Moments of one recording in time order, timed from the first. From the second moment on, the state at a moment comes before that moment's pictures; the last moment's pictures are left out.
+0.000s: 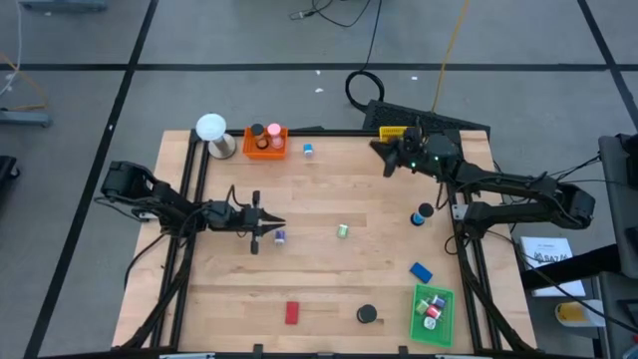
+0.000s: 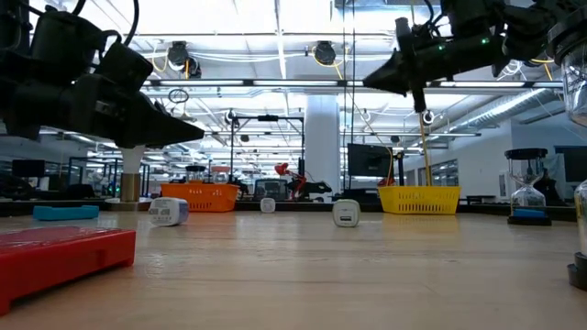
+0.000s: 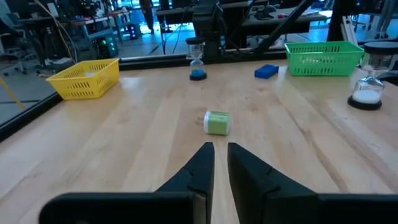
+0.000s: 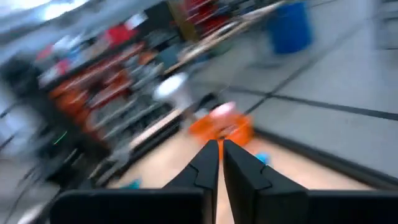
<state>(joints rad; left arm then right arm) -0.09 1.50 0.08 1.30 -0.11 0.07 -0.50 1.04 0.53 0.45 -0.04 0.47</state>
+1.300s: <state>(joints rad) -0.09 1.50 0.08 1.30 -0.11 0.07 0.11 1.66 1.03 -0.39 0.11 0.38</state>
